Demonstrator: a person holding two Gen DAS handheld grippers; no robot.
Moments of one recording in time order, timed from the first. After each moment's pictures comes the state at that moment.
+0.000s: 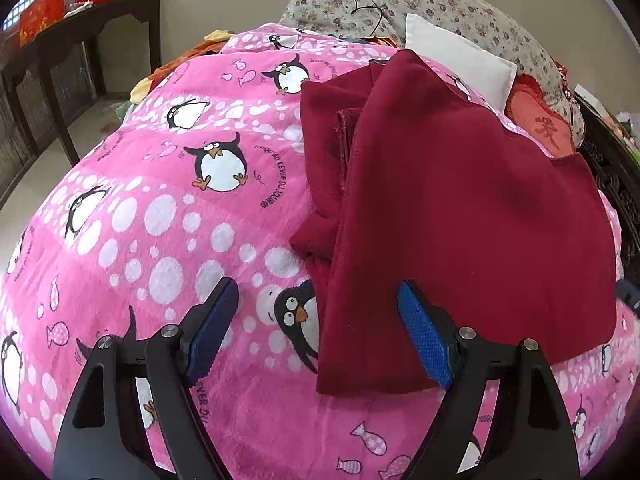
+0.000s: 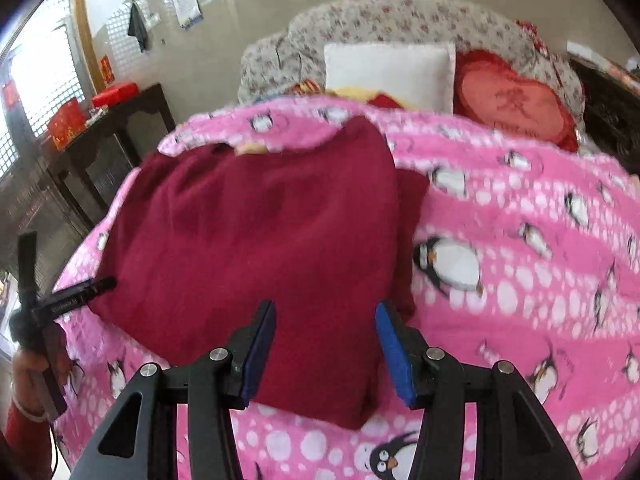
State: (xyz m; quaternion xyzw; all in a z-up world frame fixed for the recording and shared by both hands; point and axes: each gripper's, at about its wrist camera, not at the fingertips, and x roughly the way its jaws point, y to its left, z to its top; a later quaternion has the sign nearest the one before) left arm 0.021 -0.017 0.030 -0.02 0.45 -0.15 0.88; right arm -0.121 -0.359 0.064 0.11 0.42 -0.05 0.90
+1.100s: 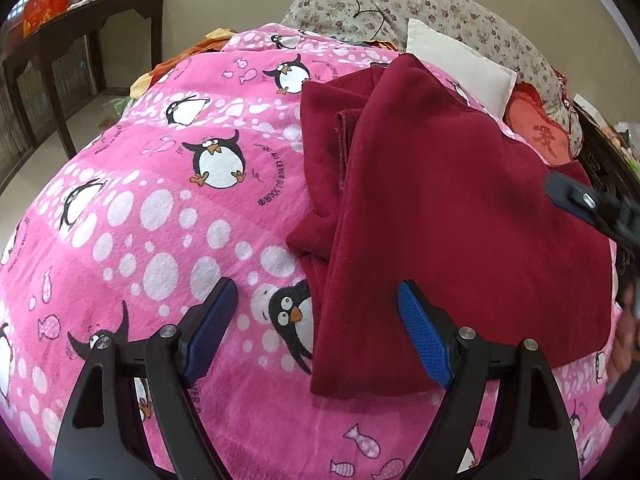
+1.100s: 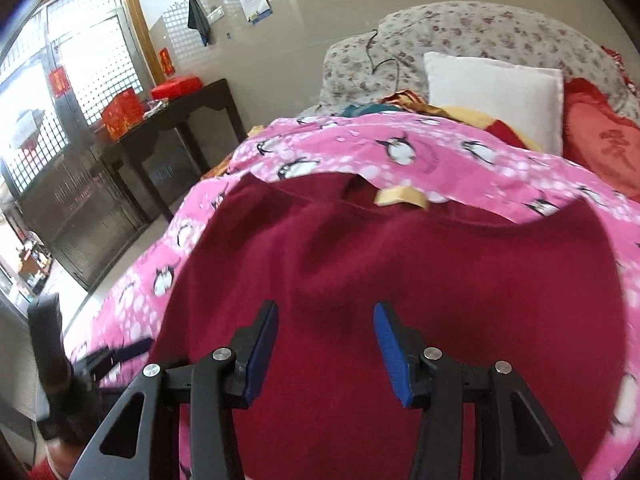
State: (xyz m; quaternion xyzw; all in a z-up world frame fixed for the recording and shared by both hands) left arm 0.019 -0.015 0.028 -0.04 0.45 -0.16 0.88; right arm 0.015 -0.254 0.082 0.10 0.37 0.07 0.92
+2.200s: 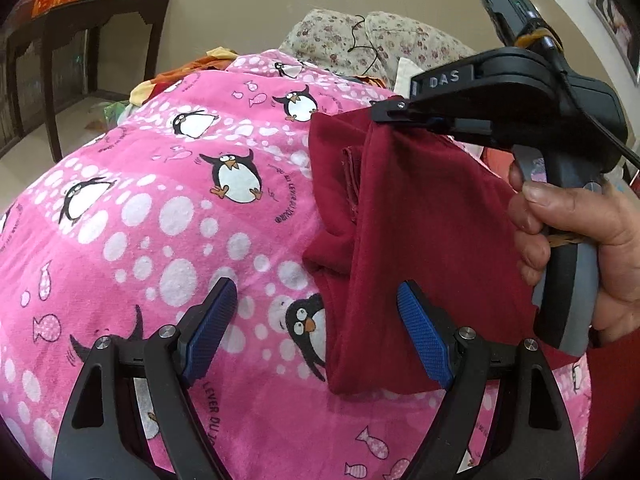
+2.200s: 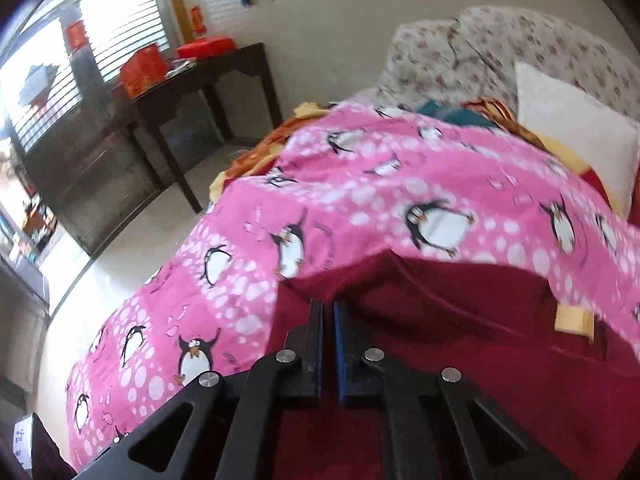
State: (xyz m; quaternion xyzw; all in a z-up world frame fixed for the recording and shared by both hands) left arm 0.010 0.015 0.031 -0.10 0.40 -0.19 0.89; right arm 0.141 -0.136 0.085 0.03 0.42 0.12 0.90
